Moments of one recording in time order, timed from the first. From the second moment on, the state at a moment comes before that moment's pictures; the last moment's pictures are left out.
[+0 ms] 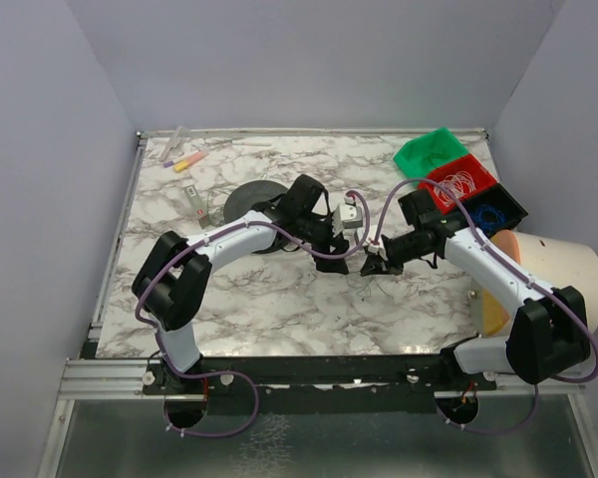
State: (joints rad) left arm -0.70 1.77 1.26 -0.29 0.82 0.41; right arm 0.37 1.34 0.95 -0.80 -0.89 -1.23
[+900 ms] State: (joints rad) left arm -0.73 1.85 1.27 -0.36 0.90 0.45; right arm 0.36 1.32 0.95 -0.75 -0.83 -1.21
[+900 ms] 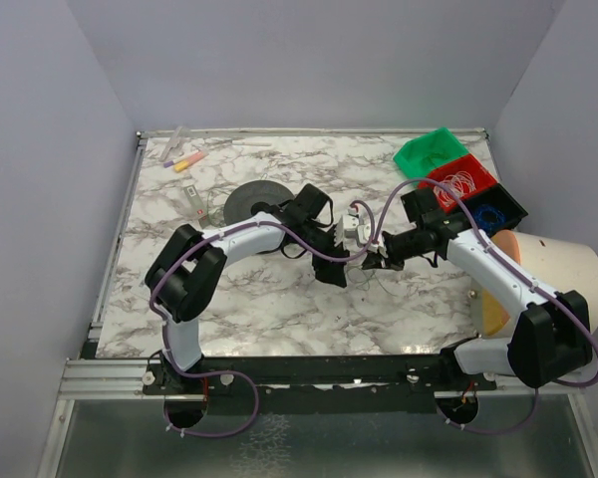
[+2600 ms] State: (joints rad) left arm -0.75 1.85 1.30 -0.31 1.07 0.15; right arm 0.36 1.21 0.79 -0.28 -0.60 -0.92
